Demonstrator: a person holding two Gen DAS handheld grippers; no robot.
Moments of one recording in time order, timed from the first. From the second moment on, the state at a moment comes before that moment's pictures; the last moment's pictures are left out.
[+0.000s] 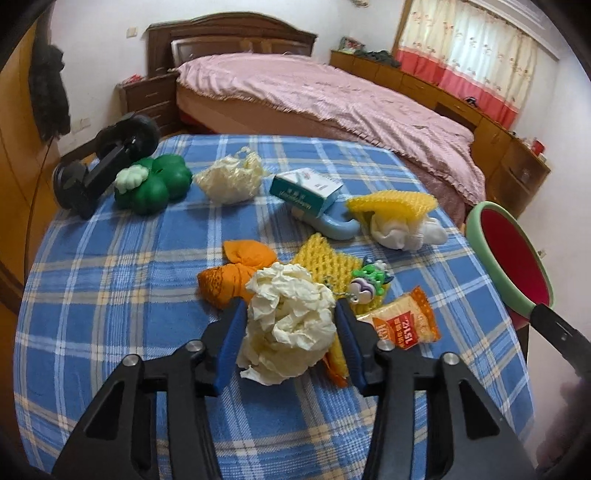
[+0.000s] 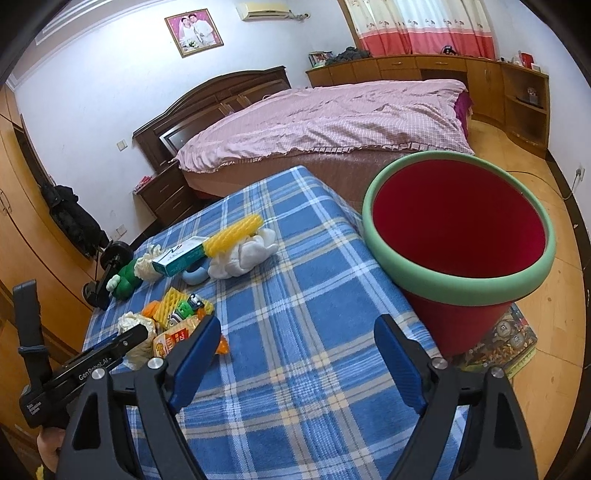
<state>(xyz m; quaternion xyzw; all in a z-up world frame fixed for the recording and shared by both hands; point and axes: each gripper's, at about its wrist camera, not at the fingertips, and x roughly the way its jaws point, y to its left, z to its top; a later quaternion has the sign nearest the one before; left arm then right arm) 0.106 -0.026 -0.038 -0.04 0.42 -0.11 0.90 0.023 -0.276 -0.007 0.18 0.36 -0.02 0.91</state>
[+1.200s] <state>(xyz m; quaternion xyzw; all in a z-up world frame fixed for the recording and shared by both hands) 0.086 0.061 -0.025 -0.11 0.39 -0.05 0.91 0.091 -0.138 -0.054 0.04 0.45 0.07 0.89</state>
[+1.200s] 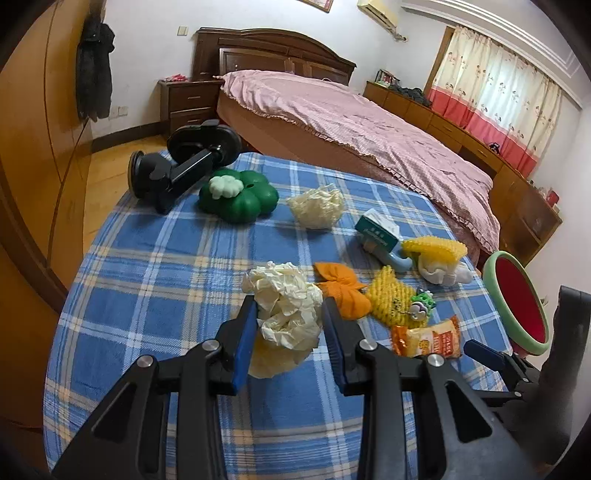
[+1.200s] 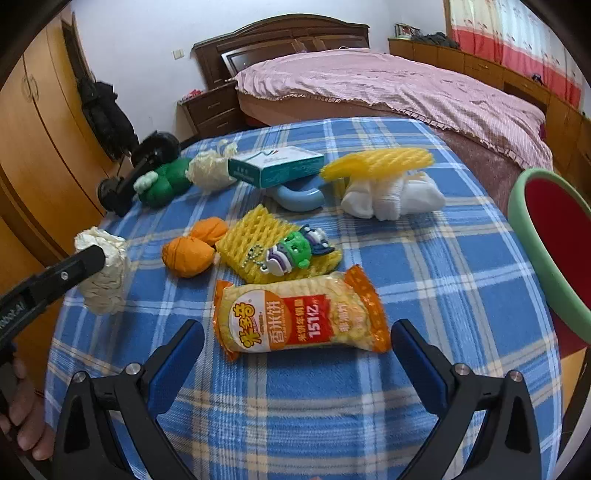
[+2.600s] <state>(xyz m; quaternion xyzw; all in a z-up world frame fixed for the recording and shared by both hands) 0.083 0.015 -0.008 -0.09 0.38 -0.12 0.91 0.050 -0.200 -0.006 0.08 0.37 0.02 0.93</state>
